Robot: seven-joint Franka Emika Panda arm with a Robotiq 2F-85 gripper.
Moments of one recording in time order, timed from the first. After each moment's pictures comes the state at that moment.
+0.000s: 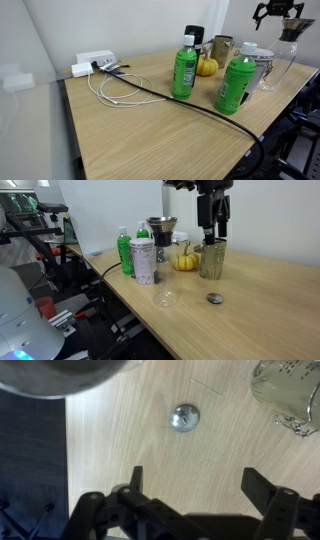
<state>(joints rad) -0.28 -0.13 -0.15 -2.32 -0.23 2.29 1.09</state>
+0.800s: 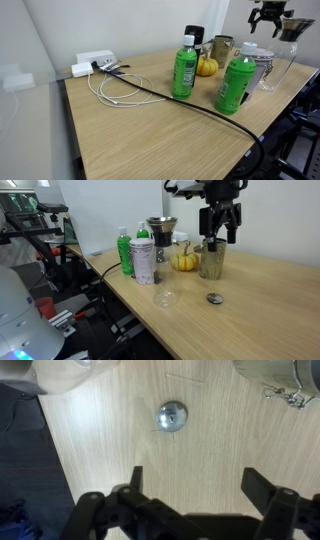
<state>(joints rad) -0.27 -0.03 -0.16 -2.27 -0.21 2.32 1.33</state>
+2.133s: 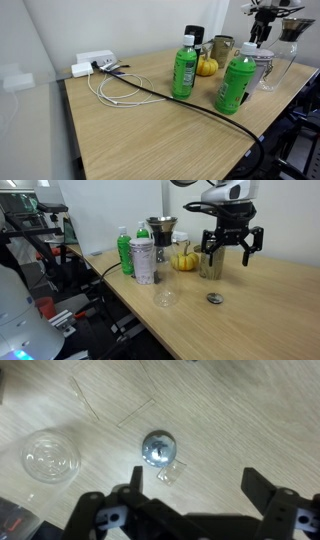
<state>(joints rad) -0.27 0.15 -0.22 -2.21 0.00 2.41 2.01</state>
